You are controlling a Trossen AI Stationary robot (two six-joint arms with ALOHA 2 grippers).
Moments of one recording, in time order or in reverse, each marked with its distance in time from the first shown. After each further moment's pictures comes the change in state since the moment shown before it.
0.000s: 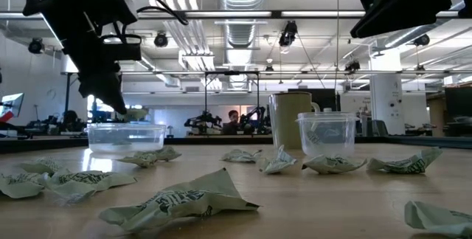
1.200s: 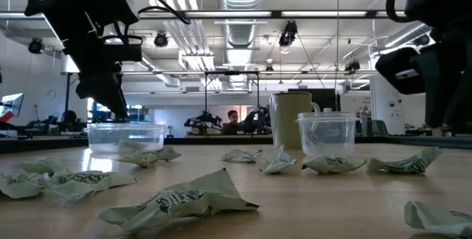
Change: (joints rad) left arm 0.000 0.009 0.006 0.006 0.015 0.058; right arm 0.112 0.392 -0.027 0.160 -0.331 0.340
